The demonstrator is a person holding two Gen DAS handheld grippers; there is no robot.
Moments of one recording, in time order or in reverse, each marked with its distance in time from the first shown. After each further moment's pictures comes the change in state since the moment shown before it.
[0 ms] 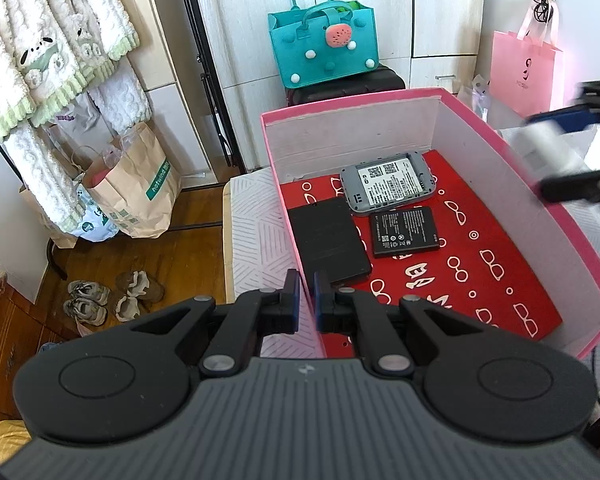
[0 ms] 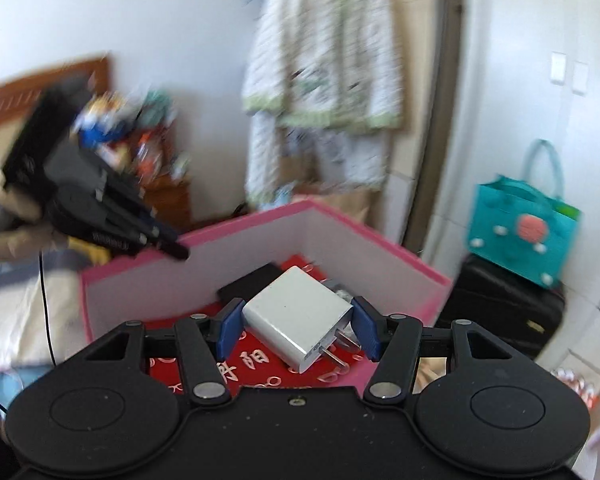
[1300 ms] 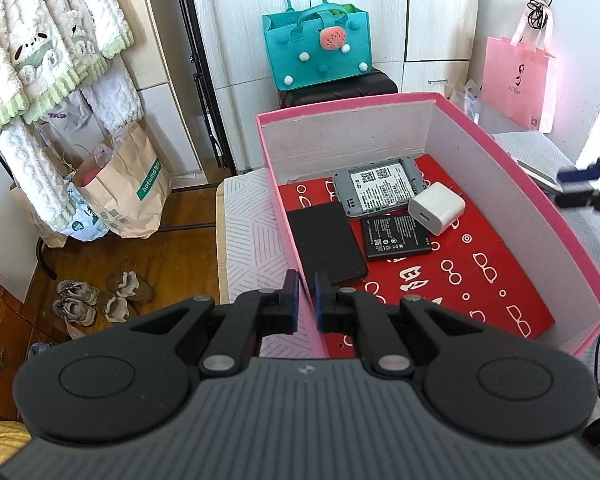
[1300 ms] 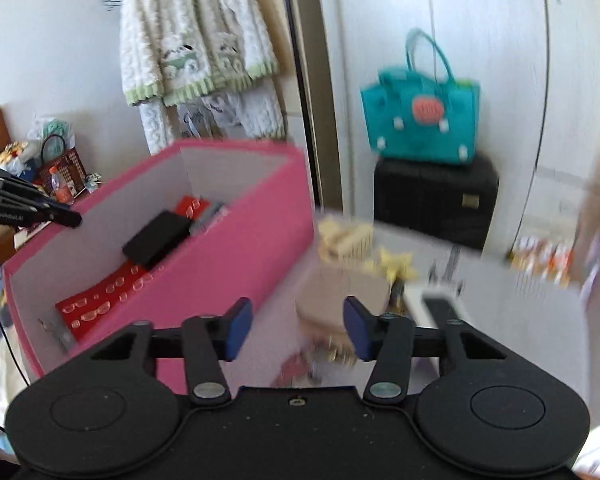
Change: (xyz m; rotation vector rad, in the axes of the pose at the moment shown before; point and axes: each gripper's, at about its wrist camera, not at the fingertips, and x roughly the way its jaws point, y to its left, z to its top) left arm 0.002 0.006 0.002 -0.013 -0.005 -0.038; right arm -0.028 -0.062 -0.098 0.422 0.067 -0.168
